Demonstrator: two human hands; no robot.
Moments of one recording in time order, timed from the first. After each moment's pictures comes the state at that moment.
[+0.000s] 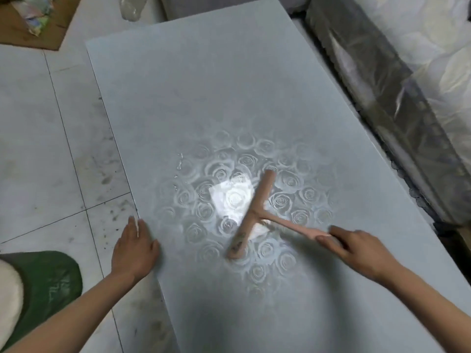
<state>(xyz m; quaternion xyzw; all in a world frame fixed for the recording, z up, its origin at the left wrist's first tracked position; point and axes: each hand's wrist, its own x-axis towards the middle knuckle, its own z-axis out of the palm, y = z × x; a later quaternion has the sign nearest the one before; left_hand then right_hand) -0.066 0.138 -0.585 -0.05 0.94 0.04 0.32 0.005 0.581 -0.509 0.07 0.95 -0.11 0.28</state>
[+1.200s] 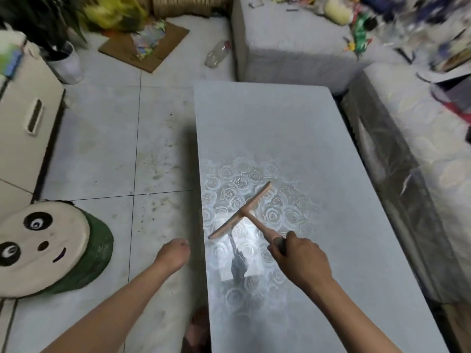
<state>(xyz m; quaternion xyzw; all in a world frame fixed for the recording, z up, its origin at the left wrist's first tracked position) 0.008 0.081 -0.482 -0.26 0.82 0.36 0.36 0.004 0.333 -0.379 0.02 0.97 -0.01 0.22</state>
